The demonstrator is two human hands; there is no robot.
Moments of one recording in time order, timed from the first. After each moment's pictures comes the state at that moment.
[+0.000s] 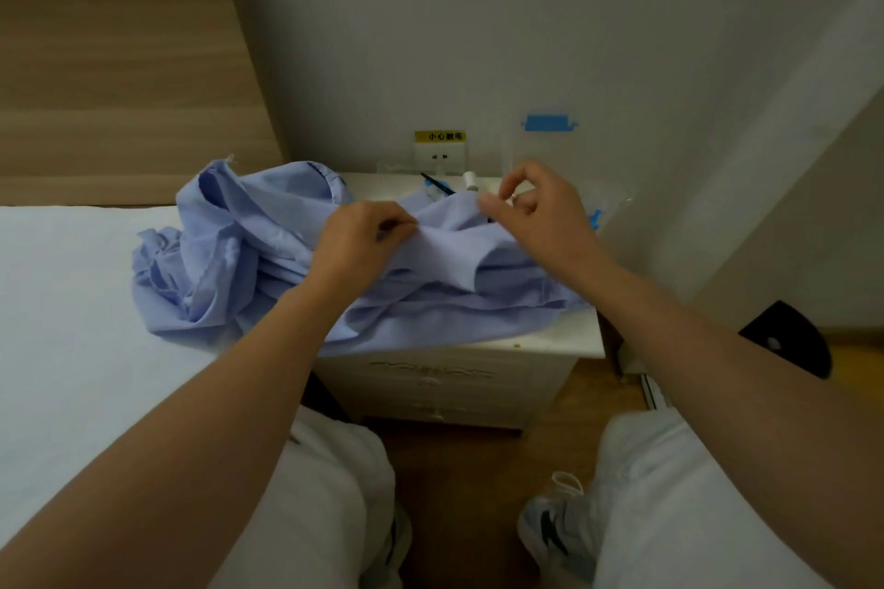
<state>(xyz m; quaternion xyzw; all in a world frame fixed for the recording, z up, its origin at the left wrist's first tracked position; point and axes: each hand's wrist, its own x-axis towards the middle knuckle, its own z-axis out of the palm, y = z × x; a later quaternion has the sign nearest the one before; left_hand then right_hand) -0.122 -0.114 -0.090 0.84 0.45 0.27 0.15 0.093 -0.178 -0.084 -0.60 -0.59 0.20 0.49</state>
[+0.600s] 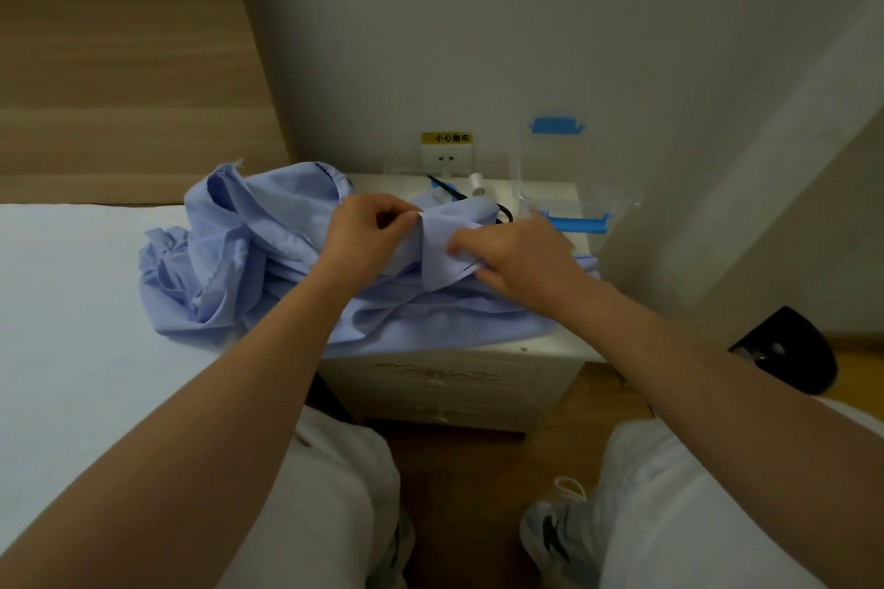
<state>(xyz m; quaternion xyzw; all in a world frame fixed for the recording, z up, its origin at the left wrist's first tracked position) -0.118 -0.115 -0.080 0.76 0.50 0.31 0.28 0.074 -0.178 -0.105 -0.47 -0.83 -0.14 0.28</state>
